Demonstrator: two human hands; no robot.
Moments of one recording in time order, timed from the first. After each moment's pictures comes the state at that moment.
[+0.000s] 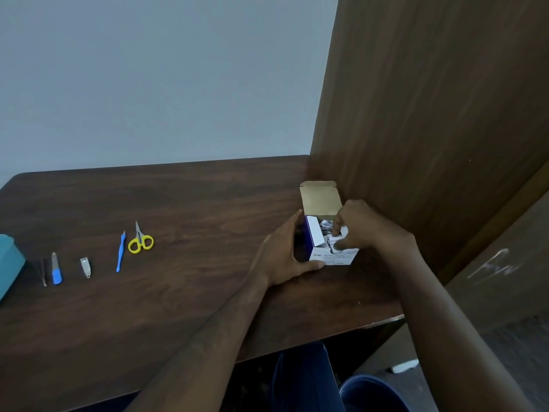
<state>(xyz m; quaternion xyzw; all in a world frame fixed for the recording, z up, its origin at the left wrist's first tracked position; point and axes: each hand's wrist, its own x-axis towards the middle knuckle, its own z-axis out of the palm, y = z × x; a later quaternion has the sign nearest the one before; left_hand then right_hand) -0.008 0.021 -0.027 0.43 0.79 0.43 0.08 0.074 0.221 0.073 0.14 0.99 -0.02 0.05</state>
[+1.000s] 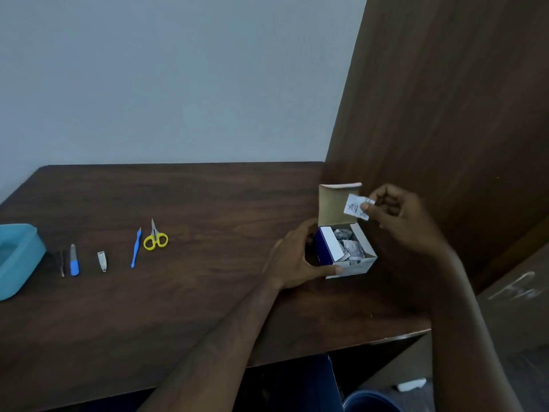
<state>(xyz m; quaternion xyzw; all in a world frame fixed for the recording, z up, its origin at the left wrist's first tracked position) -0.005 0.018 -0.017 0.41 0.78 0.46 0.07 0.112 0.217 0.109 0.11 0.86 -0.44 -0.22</state>
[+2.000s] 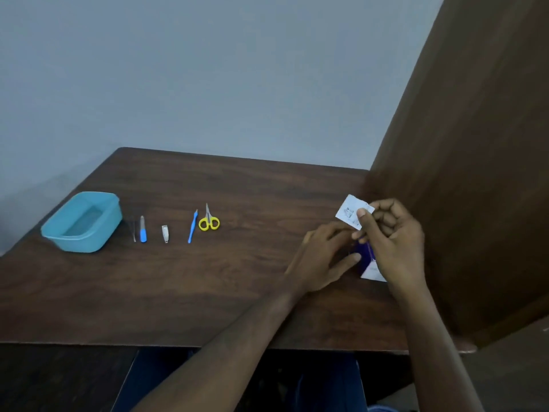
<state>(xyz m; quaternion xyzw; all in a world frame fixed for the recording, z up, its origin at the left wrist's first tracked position) 0.007 -0.025 -0.006 0.46 0.76 0.43 -0.14 0.099 0.092 0.092 0.08 0.77 -0.54 -0.32</state>
